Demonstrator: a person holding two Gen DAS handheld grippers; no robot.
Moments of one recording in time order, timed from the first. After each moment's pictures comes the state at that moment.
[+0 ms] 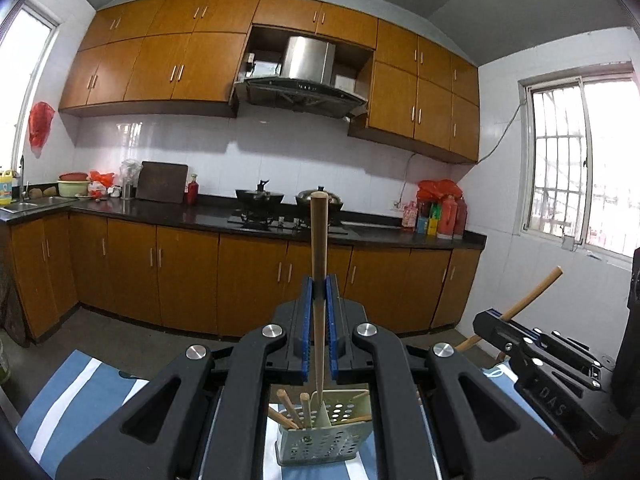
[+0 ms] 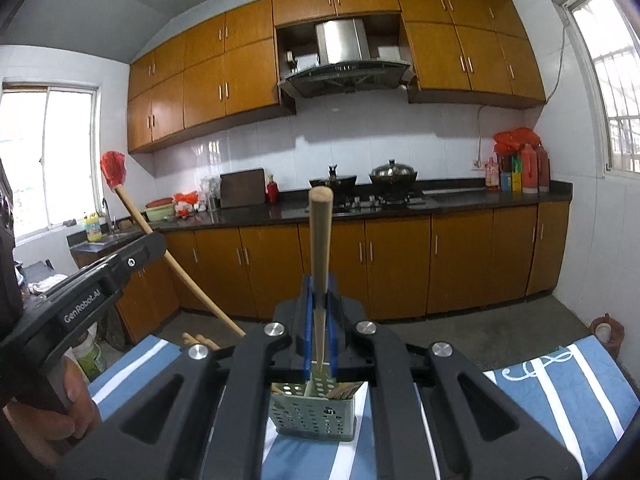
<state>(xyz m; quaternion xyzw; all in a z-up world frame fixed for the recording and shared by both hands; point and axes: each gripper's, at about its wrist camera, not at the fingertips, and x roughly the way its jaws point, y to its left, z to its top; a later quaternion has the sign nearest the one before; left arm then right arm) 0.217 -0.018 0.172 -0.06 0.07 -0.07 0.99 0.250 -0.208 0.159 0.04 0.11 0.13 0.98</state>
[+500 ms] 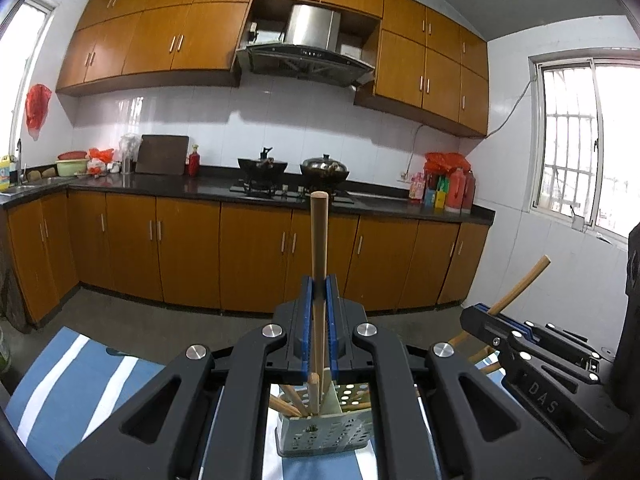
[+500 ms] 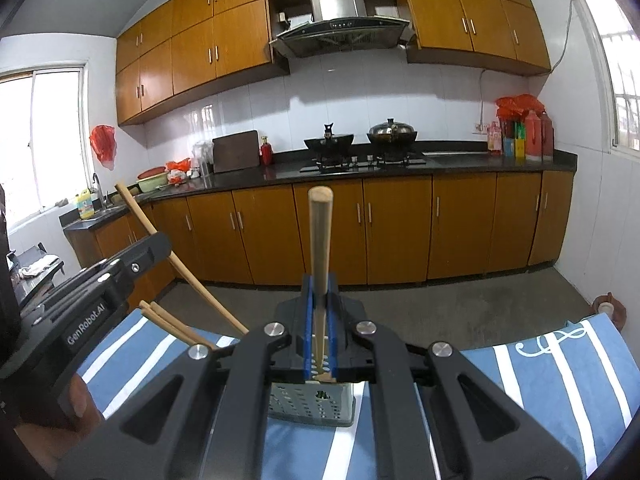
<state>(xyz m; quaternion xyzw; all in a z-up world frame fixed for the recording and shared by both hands) 0.252 -0.022 0.130 -0.06 0.12 -0.07 0.99 0.300 -0.193 0.119 0.04 0.18 0.13 0.98</state>
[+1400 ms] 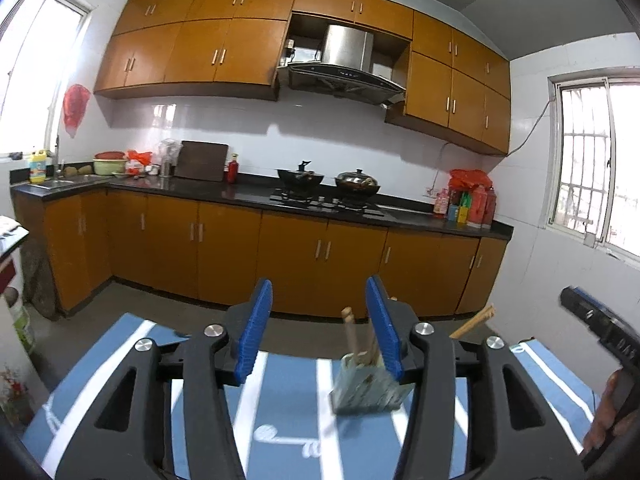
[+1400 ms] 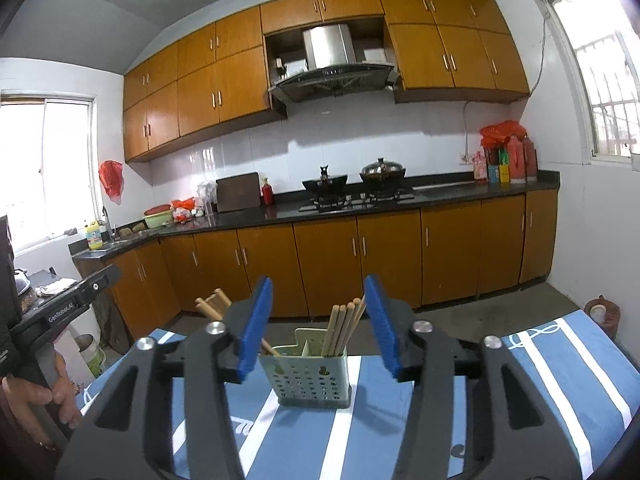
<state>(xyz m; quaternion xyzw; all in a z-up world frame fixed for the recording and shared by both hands) 0.142 0.057 0.150 -0.07 0.10 -0.02 0.99 0.168 -0.232 0.143 0.06 0.10 0.12 0.99</state>
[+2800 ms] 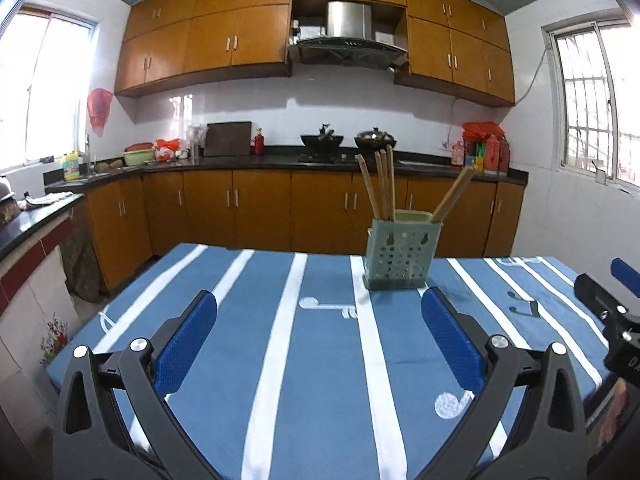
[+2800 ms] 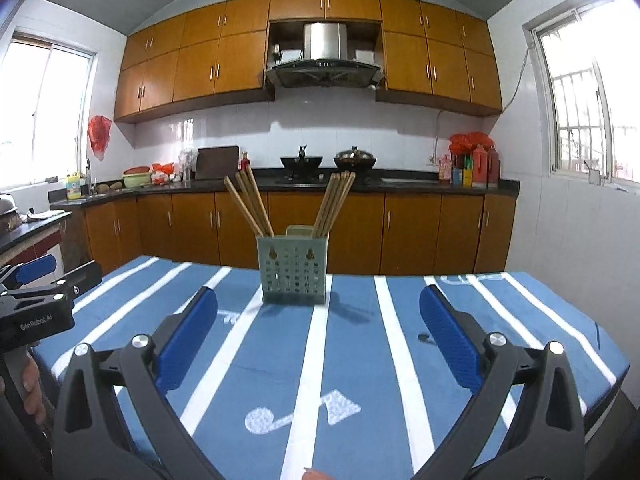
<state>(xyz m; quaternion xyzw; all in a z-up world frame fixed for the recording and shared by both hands) 0.007 0.035 0.037 -0.02 0.15 0.02 0.99 0.008 -0.203 0.026 -0.01 0.11 0.05 0.99</state>
